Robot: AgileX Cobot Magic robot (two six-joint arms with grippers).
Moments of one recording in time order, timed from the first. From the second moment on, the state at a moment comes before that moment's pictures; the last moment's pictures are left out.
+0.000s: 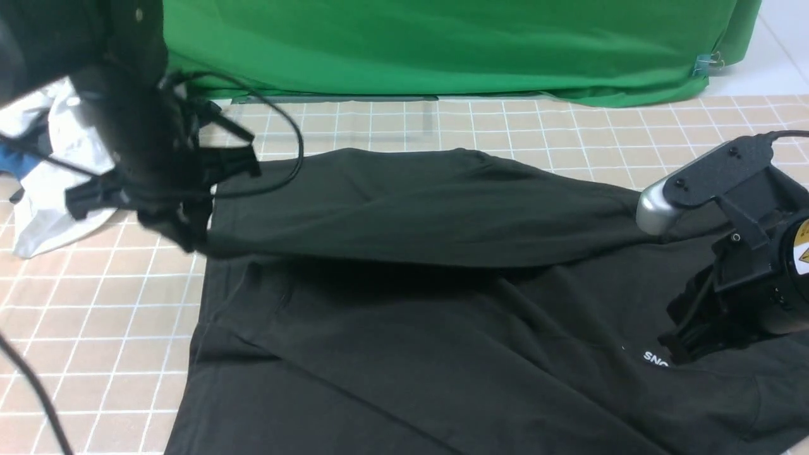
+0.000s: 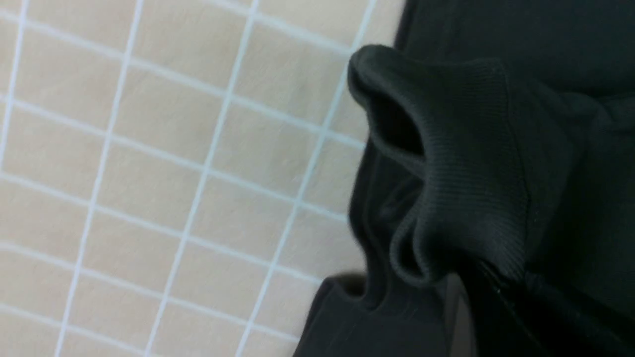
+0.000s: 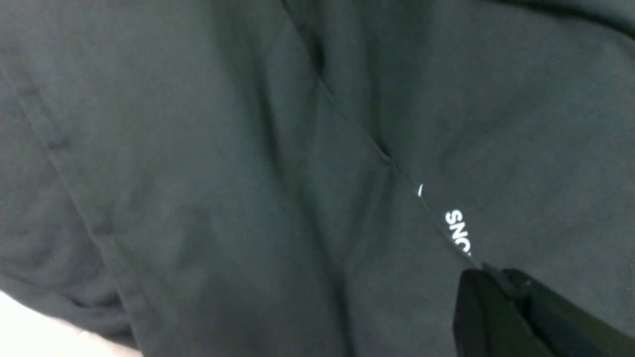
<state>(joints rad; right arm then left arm) 0.46 1.22 -0.86 -0.06 0.79 0.00 -0.16 1.74 -1.42 0.09 1.22 -0.57</state>
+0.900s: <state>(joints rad) -0.01 1.37 -1.03 0.01 0.77 0.10 -0.16 1.68 -1.34 0.01 1.20 -0.51</state>
